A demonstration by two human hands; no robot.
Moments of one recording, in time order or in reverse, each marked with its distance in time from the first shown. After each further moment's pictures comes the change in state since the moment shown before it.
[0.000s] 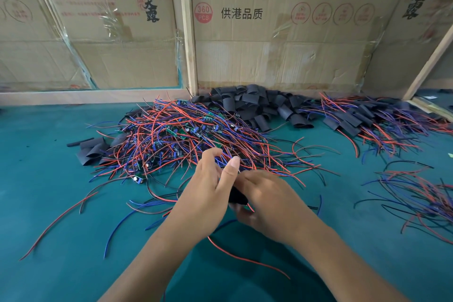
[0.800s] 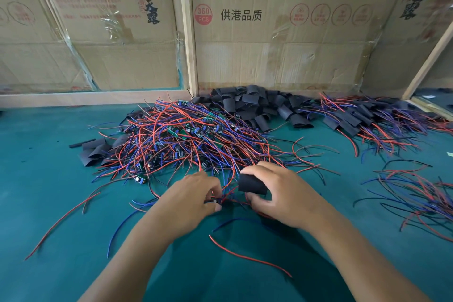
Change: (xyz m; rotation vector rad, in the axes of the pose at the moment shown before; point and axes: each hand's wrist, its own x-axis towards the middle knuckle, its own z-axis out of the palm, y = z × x) left_hand 0.007 -0.017 -0.035 0.658 -0.343 0.069; right_hand -0.008 0.024 -0.014 0.182 -0.072 0.206
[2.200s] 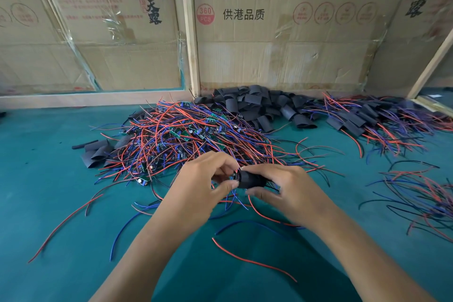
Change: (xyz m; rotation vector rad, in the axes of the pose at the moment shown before) left_hand -0.001 0.023 -0.011 -0.412 0.387 0.178; right_hand 0.002 0.009 -0.002 0.209 0.064 -0.015
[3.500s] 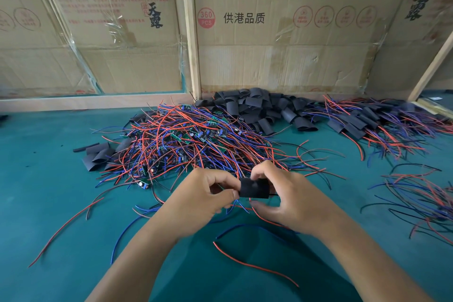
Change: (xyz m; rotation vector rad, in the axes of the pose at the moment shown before) left_hand -0.001 -0.010 0.005 -0.339 -0.201 -0.307; right_hand -0.004 -0.008 -0.002 -0.069 -0.004 -0.039
